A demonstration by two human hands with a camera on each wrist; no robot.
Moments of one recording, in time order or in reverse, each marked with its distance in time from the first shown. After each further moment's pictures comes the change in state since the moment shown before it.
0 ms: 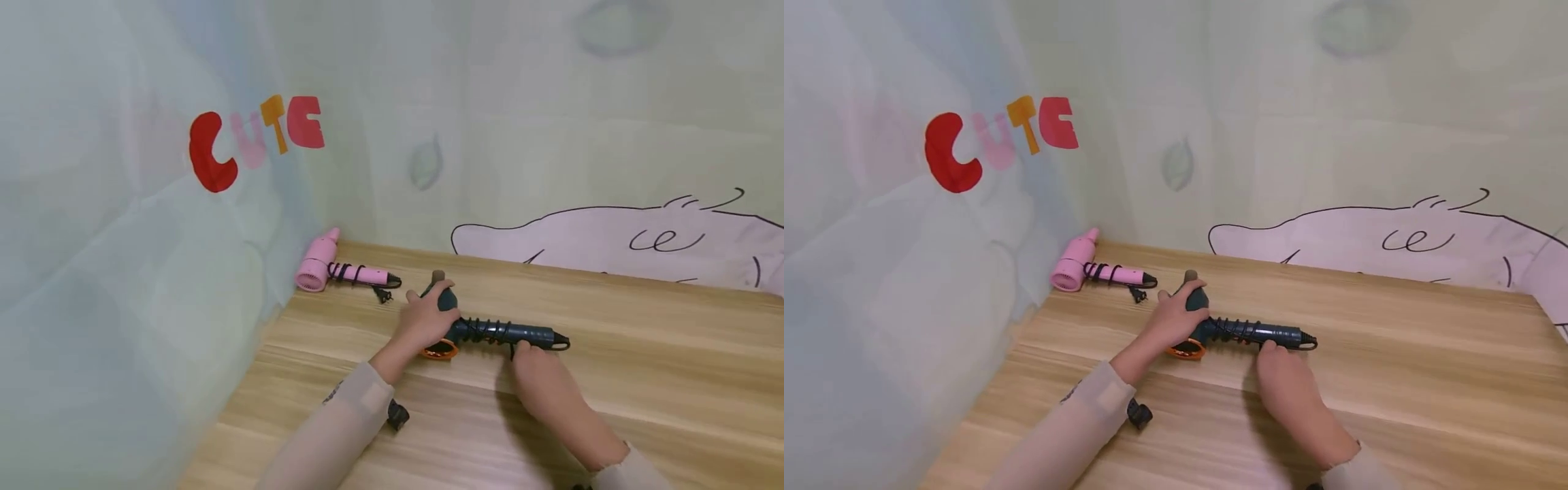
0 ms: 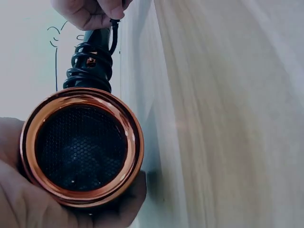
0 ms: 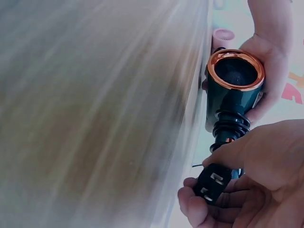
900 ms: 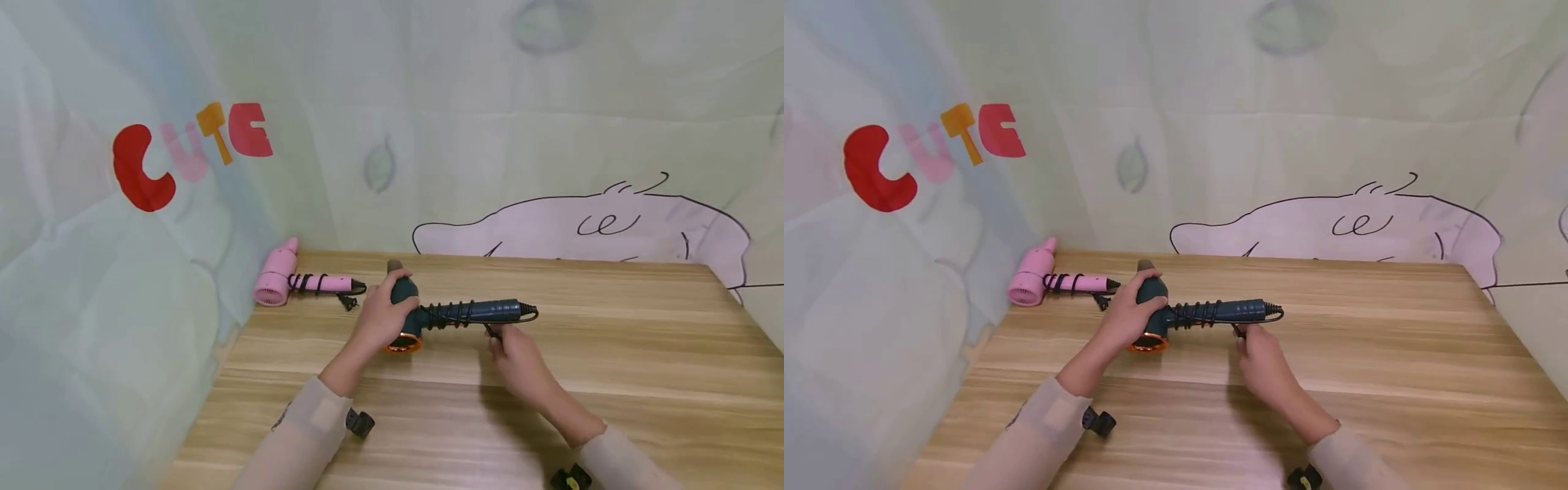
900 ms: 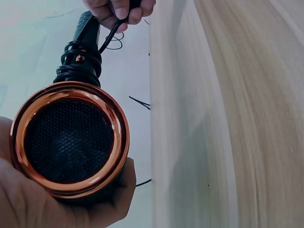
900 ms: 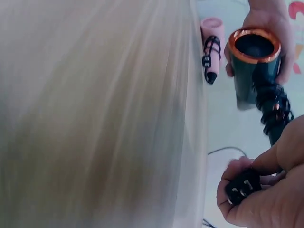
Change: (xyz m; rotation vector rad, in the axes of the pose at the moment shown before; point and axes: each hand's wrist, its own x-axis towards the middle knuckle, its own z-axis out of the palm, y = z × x) left_hand -0.005 0.010 -0.020 -0.214 0.008 0.070; right_hand 0.002 0.026 -0.003 0.620 0.098 0.208
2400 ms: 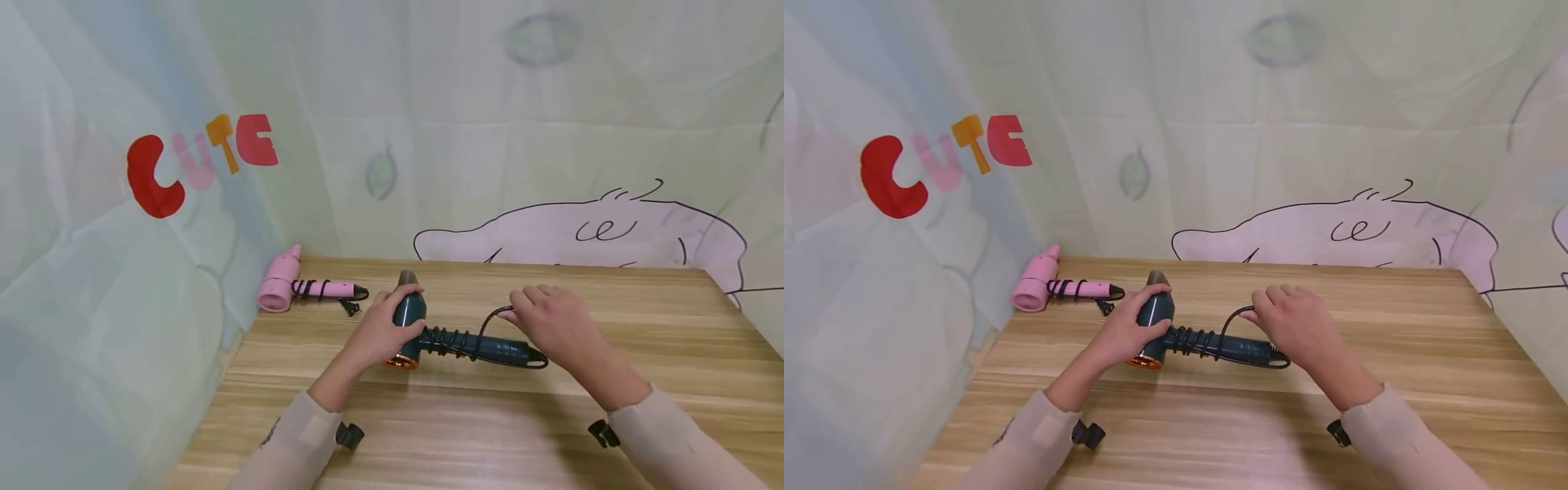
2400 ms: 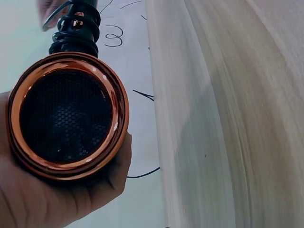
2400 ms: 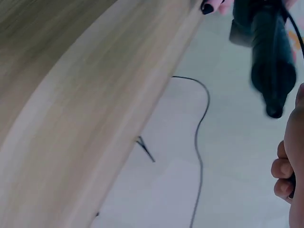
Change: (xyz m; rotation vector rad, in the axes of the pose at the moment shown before) left_hand -0.017 -0.008 -0.013 0.093 -0.138 0.208; right_hand 0.029 0.005 -0.076 -0.739 0.397 -0.848
